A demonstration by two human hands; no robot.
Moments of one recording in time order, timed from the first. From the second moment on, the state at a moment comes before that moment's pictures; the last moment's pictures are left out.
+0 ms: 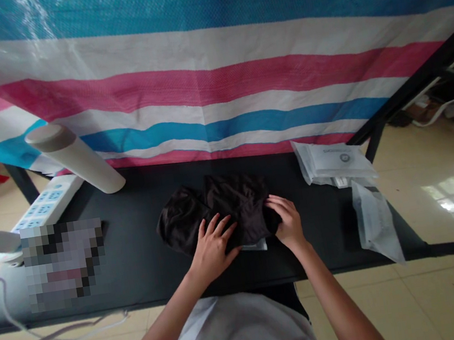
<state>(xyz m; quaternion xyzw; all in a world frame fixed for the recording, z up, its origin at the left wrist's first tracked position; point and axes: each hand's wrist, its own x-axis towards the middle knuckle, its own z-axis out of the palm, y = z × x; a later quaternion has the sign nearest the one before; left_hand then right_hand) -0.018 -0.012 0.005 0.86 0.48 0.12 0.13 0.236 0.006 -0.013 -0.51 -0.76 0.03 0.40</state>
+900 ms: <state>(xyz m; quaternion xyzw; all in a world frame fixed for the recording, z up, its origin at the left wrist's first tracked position) -0.066 0.022 -0.004 0.80 0.59 0.12 0.03 0.206 -0.015 -0.014 -0.62 -0.77 0.10 0.13</state>
